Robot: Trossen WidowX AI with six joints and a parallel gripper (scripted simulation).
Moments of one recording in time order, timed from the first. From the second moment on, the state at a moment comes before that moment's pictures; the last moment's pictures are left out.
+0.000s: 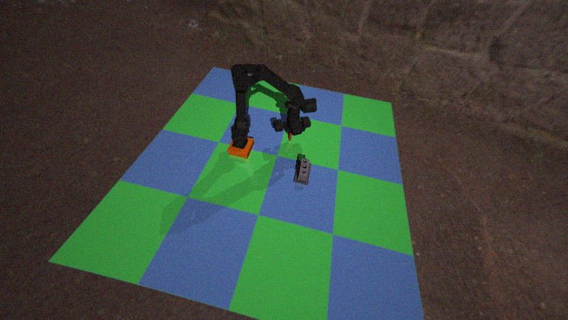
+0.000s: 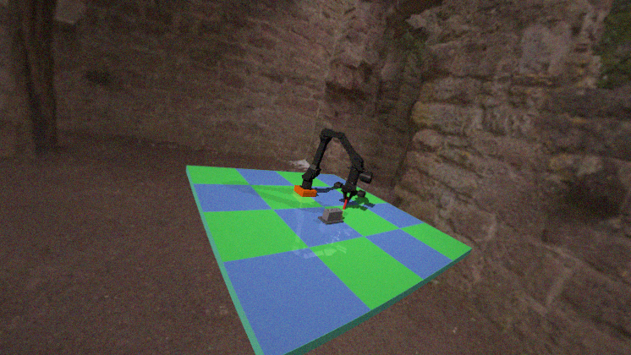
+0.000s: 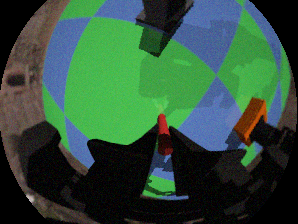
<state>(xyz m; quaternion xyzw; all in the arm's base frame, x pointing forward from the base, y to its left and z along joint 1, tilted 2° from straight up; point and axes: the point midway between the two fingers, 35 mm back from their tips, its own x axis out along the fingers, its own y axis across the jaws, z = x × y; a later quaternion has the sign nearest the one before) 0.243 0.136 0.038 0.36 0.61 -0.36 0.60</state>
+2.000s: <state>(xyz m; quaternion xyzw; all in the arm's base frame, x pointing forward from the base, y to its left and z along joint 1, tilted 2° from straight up) 0.288 0.100 0.114 0.35 0.62 -0.35 0.61</state>
